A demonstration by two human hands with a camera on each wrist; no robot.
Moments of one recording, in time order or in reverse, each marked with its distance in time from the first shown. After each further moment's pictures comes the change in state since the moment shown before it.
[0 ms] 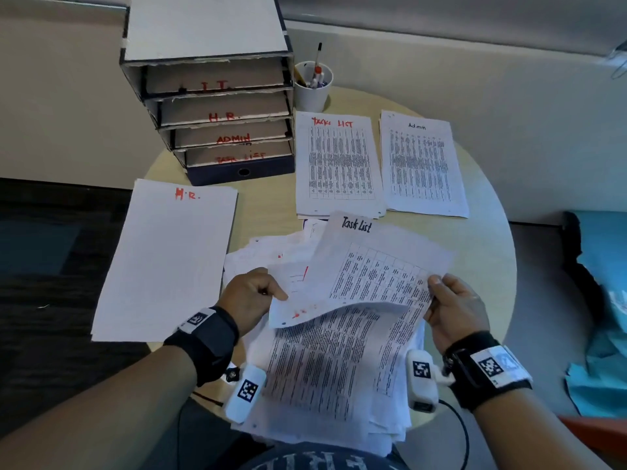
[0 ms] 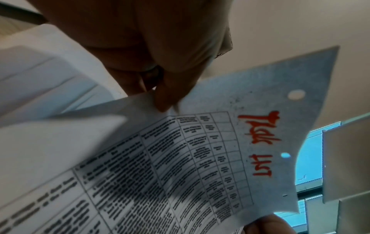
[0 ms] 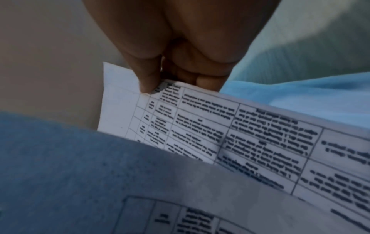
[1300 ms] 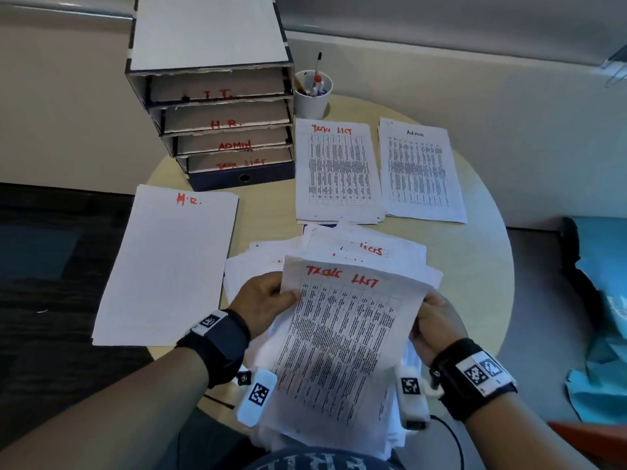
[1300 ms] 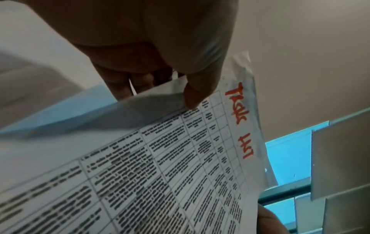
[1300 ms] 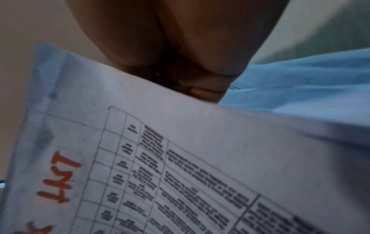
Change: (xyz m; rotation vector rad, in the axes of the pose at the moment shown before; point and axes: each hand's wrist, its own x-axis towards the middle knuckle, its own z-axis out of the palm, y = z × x) left_hand -0.005 0.017 0.012 -0.086 -0.114 0.077; right_hand -0.021 0.002 0.018 -0.152 -0.277 0.101
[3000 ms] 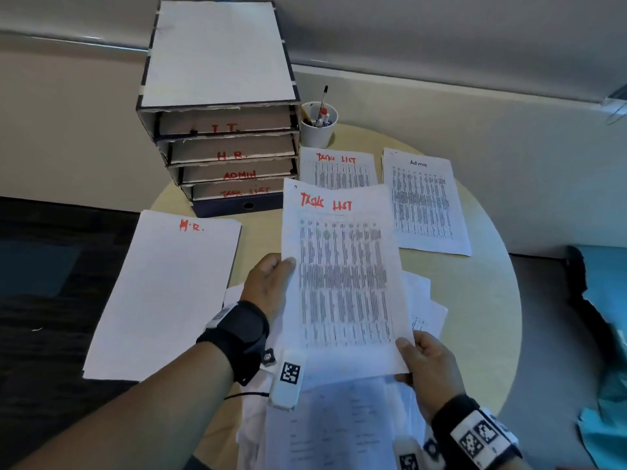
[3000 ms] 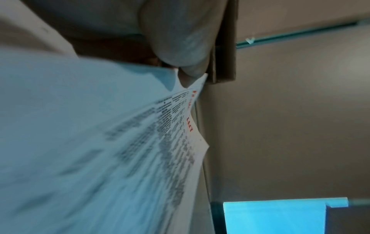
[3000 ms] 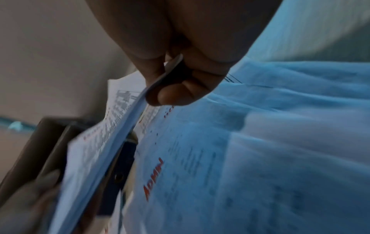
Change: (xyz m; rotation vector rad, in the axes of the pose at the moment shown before) left_hand 0.055 0.045 0.002 -0.327 0.372 -0.067; right_hand -0.005 0.011 0.006 -0.261 0.180 0.032
